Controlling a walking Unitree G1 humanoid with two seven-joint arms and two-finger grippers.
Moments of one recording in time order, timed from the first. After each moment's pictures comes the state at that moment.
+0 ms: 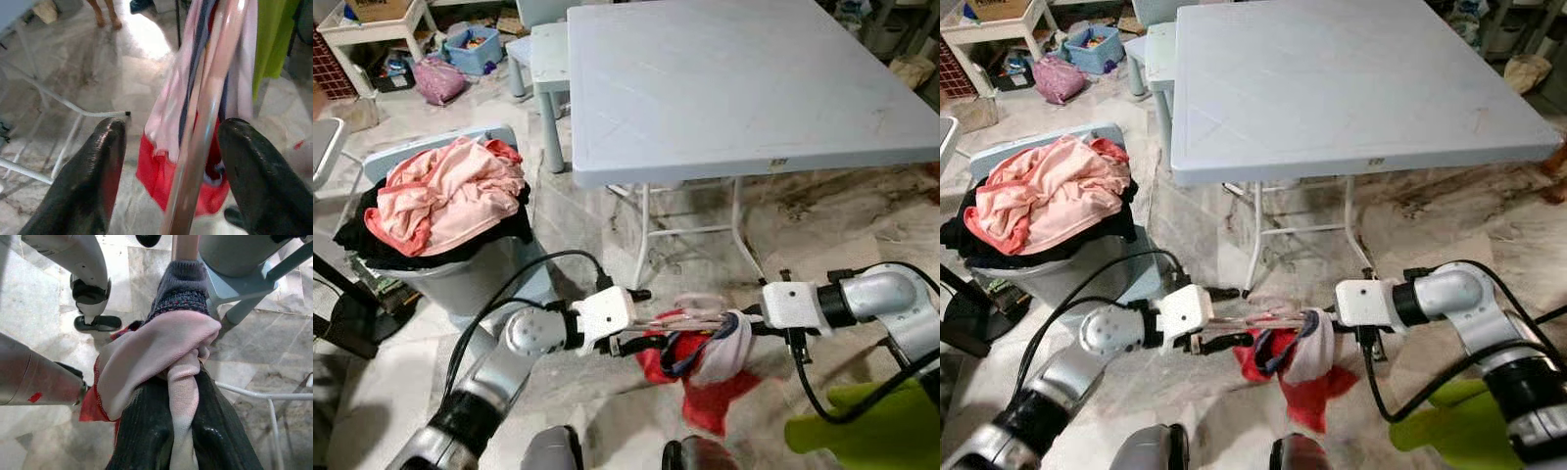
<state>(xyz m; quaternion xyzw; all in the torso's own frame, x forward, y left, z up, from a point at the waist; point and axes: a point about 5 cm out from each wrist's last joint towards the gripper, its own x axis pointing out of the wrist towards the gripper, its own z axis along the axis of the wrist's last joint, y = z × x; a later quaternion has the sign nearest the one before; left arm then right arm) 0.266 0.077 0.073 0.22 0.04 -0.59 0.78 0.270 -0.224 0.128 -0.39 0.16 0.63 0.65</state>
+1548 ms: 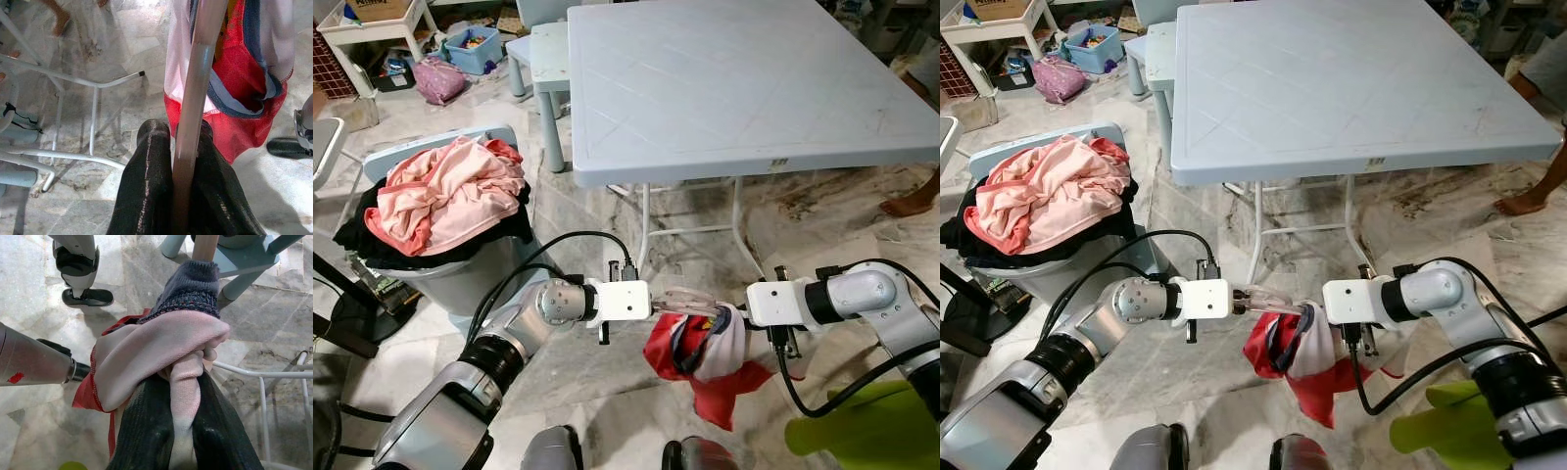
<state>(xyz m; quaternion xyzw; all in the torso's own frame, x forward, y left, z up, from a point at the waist) 0.304 0.067 0.069 0.39 0.05 -0.57 0.72 0.278 -0.215 0.121 -0.44 0.18 0.60 0.64</state>
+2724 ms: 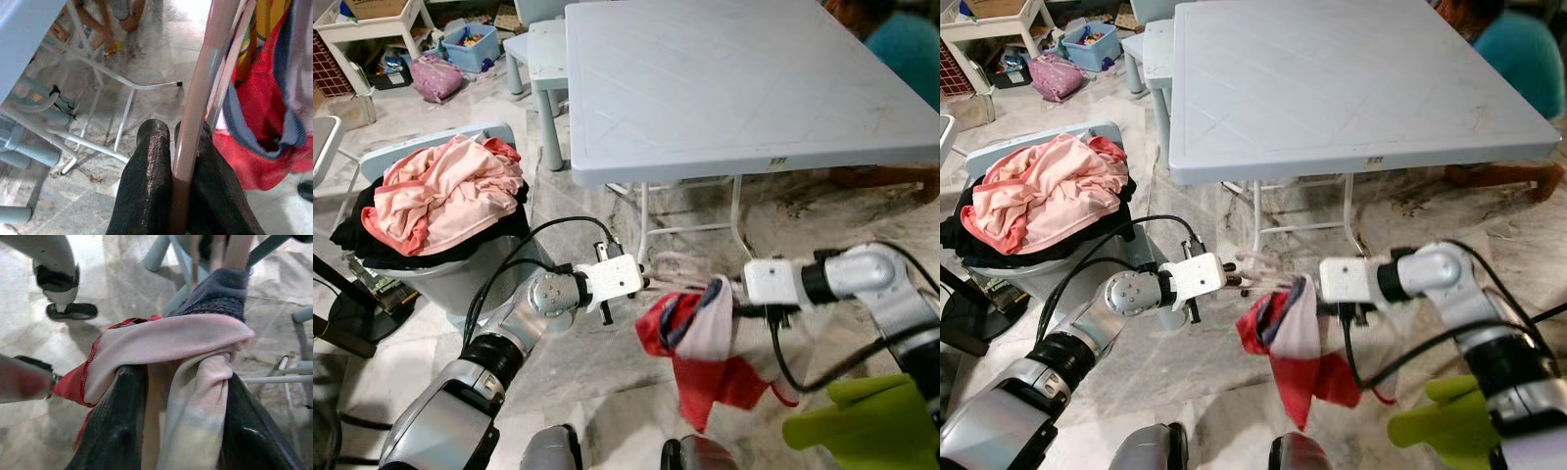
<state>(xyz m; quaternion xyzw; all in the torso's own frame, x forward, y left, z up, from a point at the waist) 0.318 0.076 0.077 0.33 0.03 -0.49 0.81 0.297 -0.209 0.141 -0.43 0.15 0.59 0.67</state>
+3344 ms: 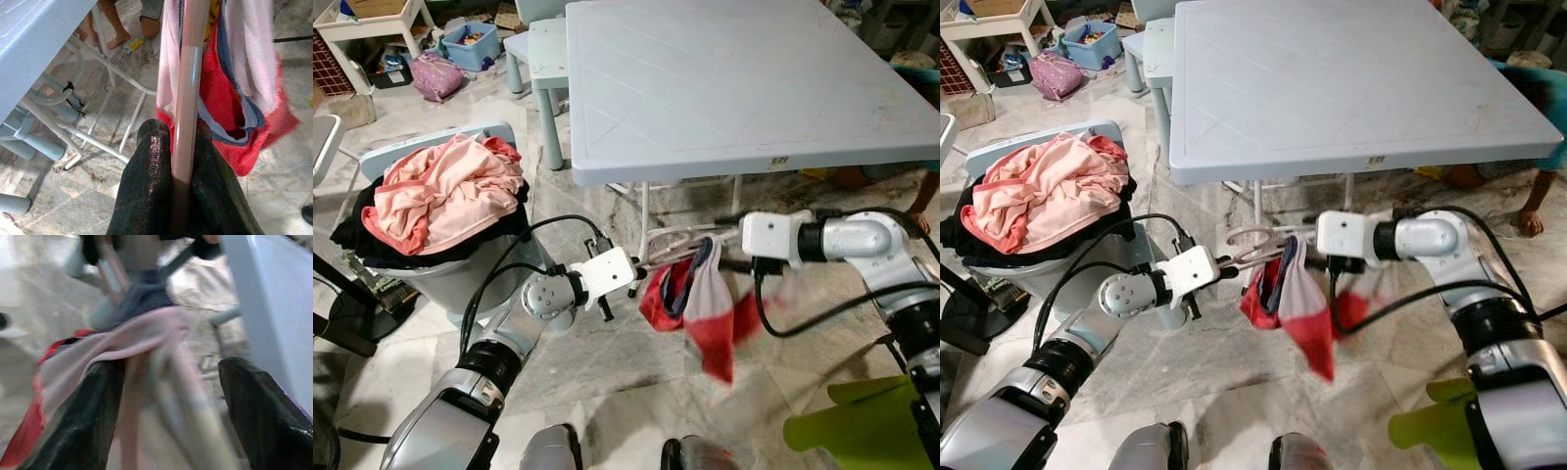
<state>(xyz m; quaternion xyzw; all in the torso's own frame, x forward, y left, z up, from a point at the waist) 0.317 0.080 0.079 0.29 0.02 -0.47 0.83 0.334 -0.206 0.167 -0.47 0.05 0.48 0.74</state>
